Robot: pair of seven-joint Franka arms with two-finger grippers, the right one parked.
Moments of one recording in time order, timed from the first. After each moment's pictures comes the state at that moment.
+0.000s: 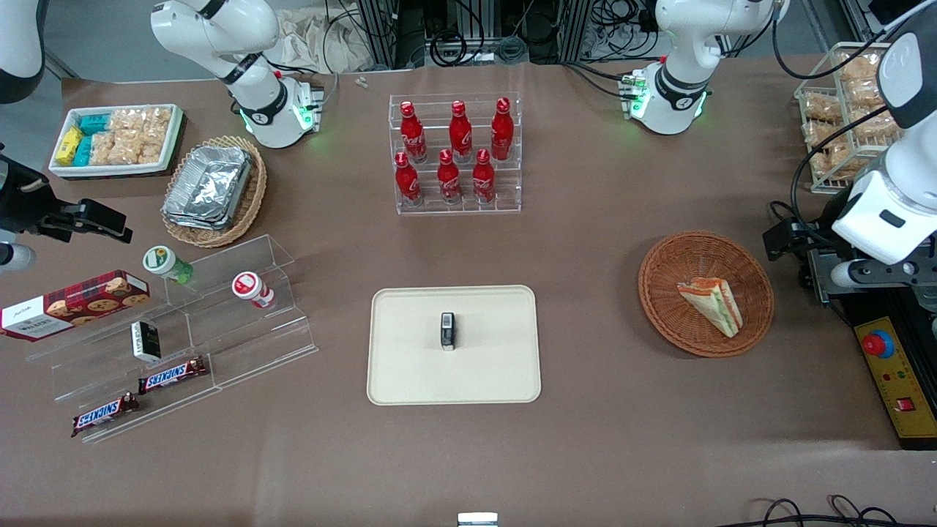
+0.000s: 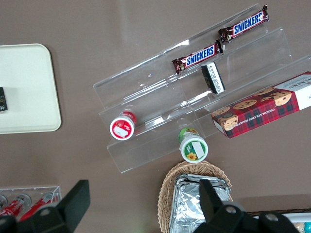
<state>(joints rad) -0.03 0.13 -0.07 -1.49 0.05 1.61 -0.11</state>
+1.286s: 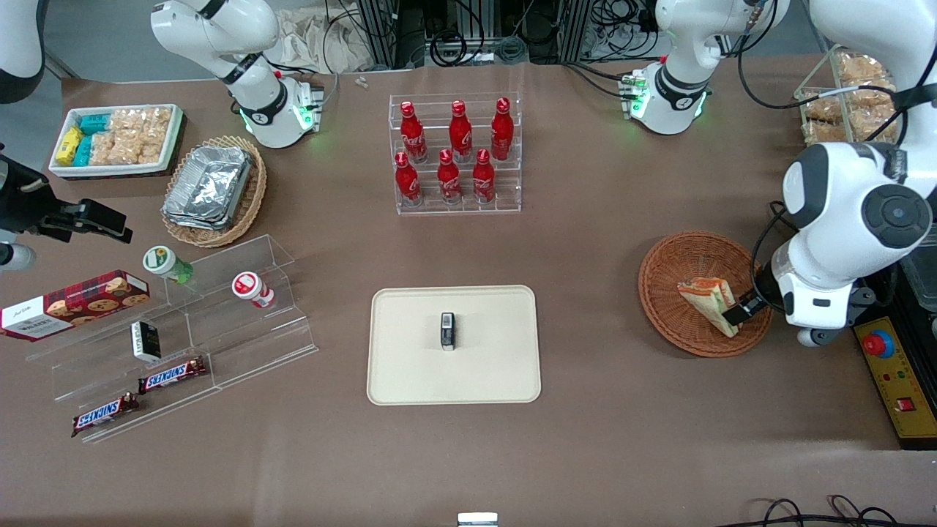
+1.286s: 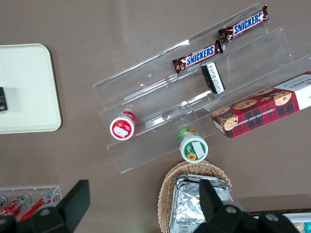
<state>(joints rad) -0.03 0.22 -0.04 -1.92 0.06 2.14 -0.76</state>
